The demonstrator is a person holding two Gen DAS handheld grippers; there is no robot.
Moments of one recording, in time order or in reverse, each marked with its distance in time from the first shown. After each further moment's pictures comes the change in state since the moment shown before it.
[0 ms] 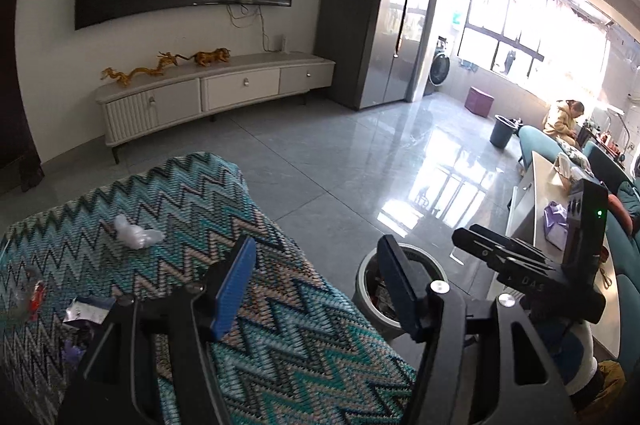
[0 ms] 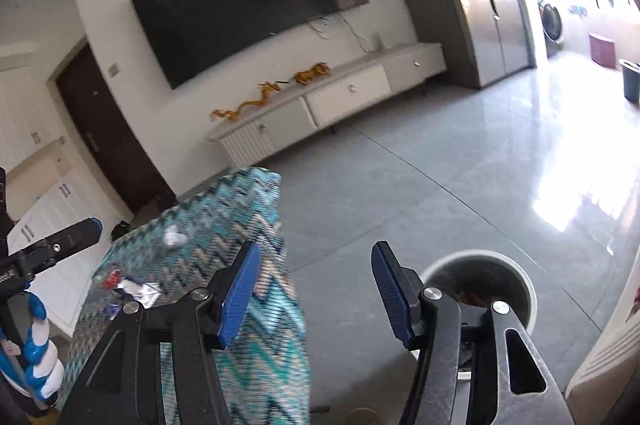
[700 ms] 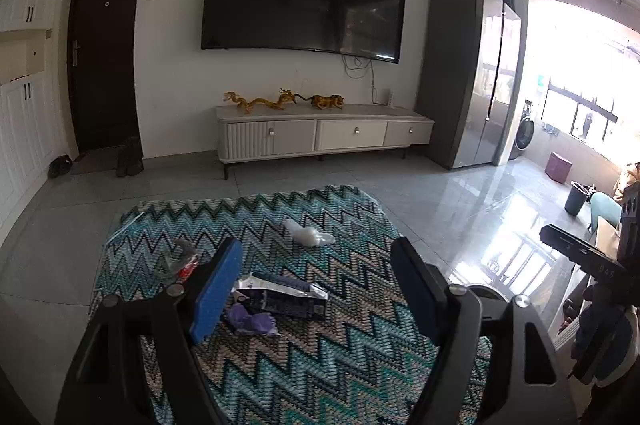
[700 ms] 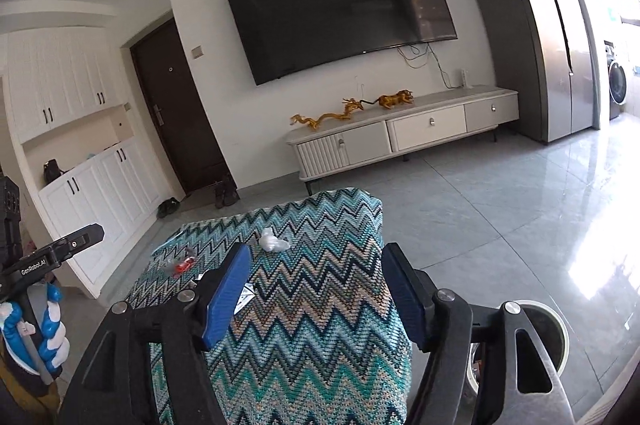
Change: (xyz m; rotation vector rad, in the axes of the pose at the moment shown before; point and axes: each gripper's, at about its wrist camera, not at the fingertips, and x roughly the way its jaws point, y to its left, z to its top) left arm -0.166 0.121 -0.049 -0.155 -0.192 0.324; right arm -0.025 0.120 0.004 -0.202 -0.049 0.185
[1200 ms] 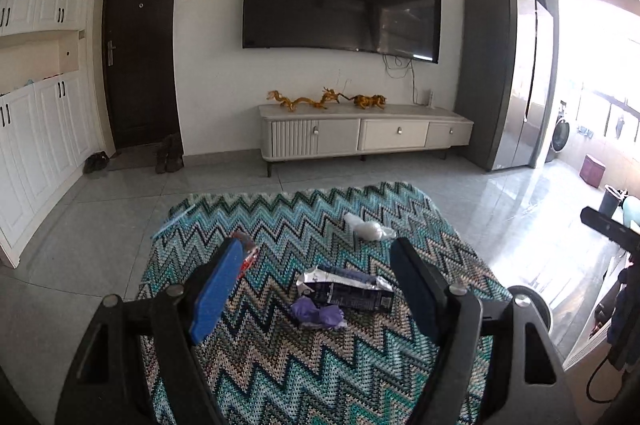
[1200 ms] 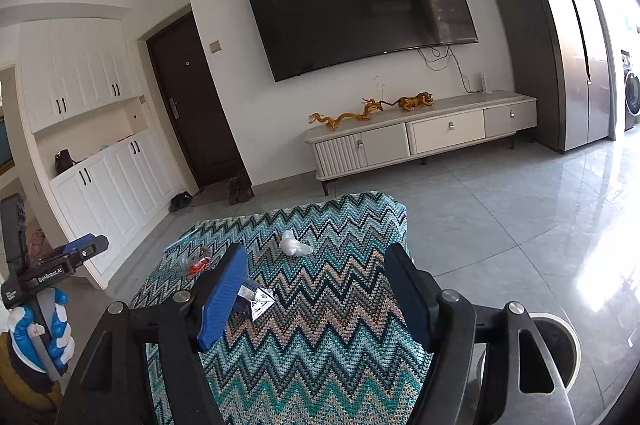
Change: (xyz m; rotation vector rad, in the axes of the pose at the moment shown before) left arm 0.008 0.040 -0.018 -0.009 0.012 0.125; right arm 0.019 0.021 0.004 -0.037 0.009 0.051
